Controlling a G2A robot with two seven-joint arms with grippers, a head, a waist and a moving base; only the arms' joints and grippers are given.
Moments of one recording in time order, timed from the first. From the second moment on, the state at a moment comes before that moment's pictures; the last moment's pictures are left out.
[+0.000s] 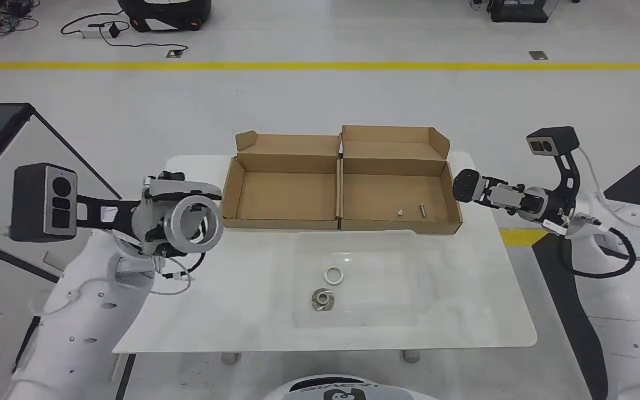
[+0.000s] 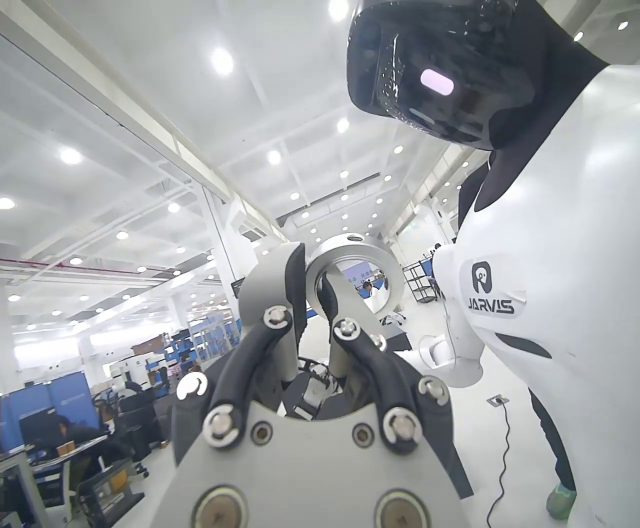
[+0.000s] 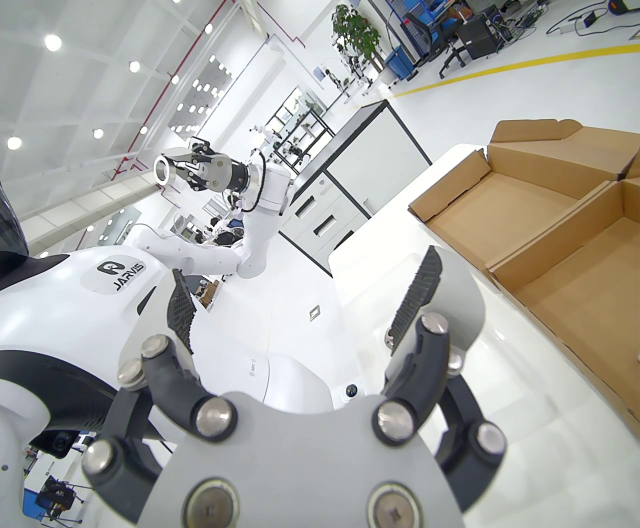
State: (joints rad) left arm 1.32 -0.89 -1.33 -2.00 0.94 -1.01 0.81; right arm -1.39 -0.92 1.71 -1.63 0.62 -0.46 1.36
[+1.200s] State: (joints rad) left arm 1.32 -0.89 -1.32 -2.03 0.73 -1.01 0.81; right arm -1.39 -0.92 1.71 -1.63 0.62 -0.46 1.36
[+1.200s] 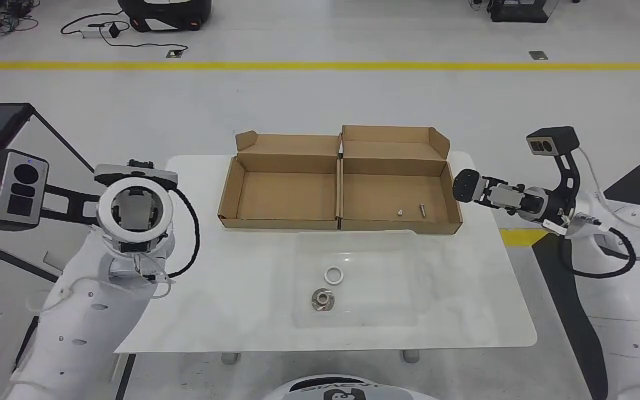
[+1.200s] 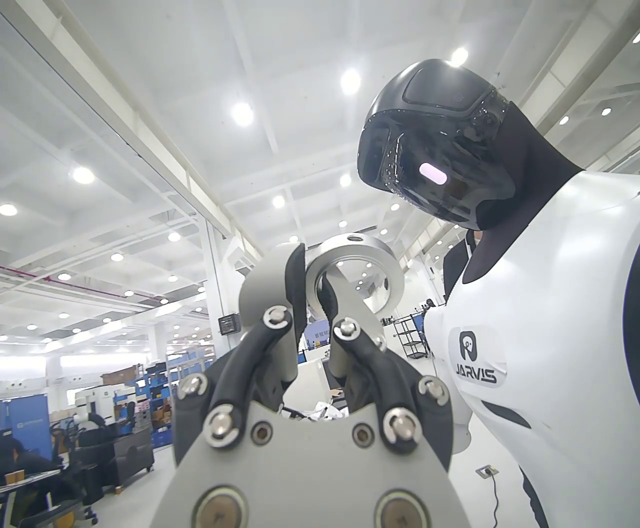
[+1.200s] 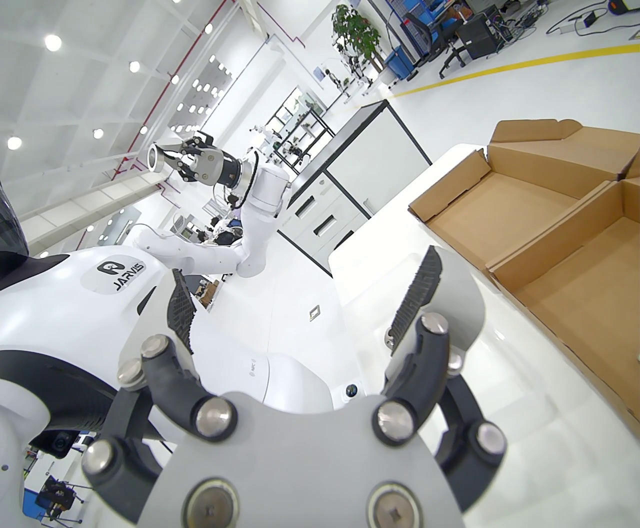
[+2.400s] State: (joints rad) left arm 0.85 -0.97 -1.02 -1.78 0.54 -0.77 -0.04; right arm -1.39 -0.92 1.71 -1.63 0.62 -0.46 1.36
